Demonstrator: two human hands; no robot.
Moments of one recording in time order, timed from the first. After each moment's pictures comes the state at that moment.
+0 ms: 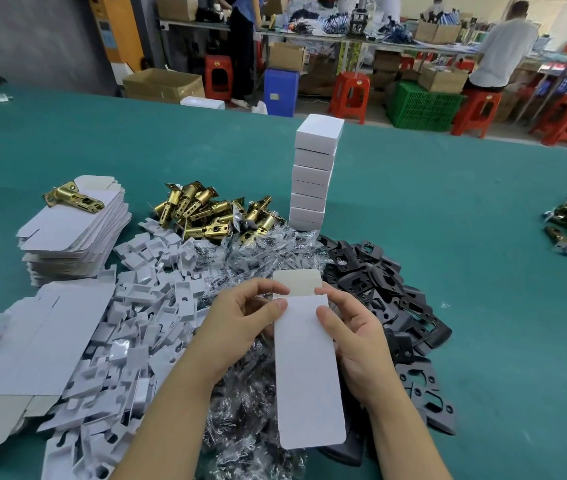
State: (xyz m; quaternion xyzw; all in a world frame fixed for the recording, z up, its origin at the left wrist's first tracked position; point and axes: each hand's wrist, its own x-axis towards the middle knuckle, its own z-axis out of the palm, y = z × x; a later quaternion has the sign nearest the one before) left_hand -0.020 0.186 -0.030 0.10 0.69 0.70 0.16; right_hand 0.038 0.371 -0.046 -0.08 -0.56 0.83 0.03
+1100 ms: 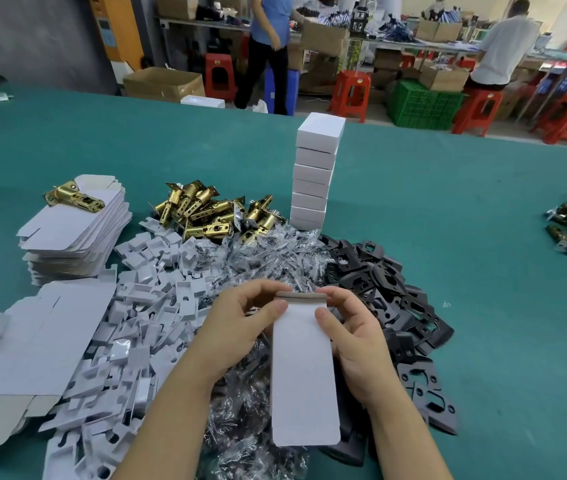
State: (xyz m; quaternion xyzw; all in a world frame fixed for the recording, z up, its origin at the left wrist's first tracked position) left_hand -0.026 0.184 -0.039 0.14 0.72 0.67 0.12; right_hand 0.038 0.370 -0.049 -0.06 -0.60 0.79 0.05
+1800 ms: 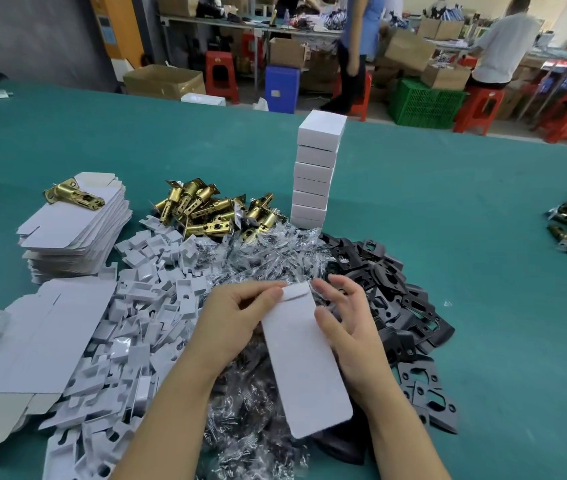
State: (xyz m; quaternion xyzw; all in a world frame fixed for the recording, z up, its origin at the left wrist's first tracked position) left_hand -0.022 0.184 -0.030 0.09 0.73 0.67 0.08; right_hand 0.038 0.368 -0.052 -0.04 -0.62 0.79 0.04
